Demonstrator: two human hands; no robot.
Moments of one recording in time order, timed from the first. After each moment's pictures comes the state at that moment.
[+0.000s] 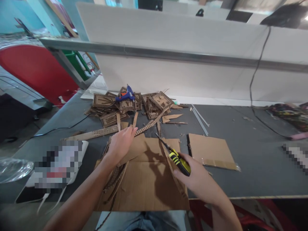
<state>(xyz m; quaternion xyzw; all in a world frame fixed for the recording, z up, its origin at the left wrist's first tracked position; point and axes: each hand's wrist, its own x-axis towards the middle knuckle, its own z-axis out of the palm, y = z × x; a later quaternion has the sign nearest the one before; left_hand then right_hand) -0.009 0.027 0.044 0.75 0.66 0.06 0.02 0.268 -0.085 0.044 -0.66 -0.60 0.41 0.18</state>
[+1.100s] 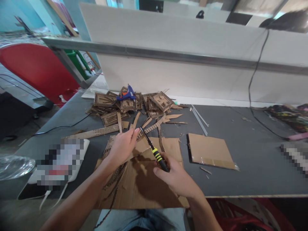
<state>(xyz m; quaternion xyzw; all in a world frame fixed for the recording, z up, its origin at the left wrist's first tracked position) -0.002 0.008 0.069 0.76 0.64 0.09 0.11 0.206 -0.077 0.051 -0.55 -0.55 0.57 0.24</state>
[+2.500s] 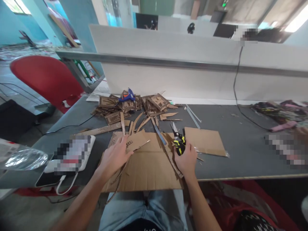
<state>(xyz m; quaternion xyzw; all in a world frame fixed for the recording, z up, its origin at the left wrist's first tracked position) -0.033 -0.054 0.055 0.73 0.67 -0.01 0.12 0.257 -0.080 -0.055 -0.78 -0.56 -0.03 0.27</state>
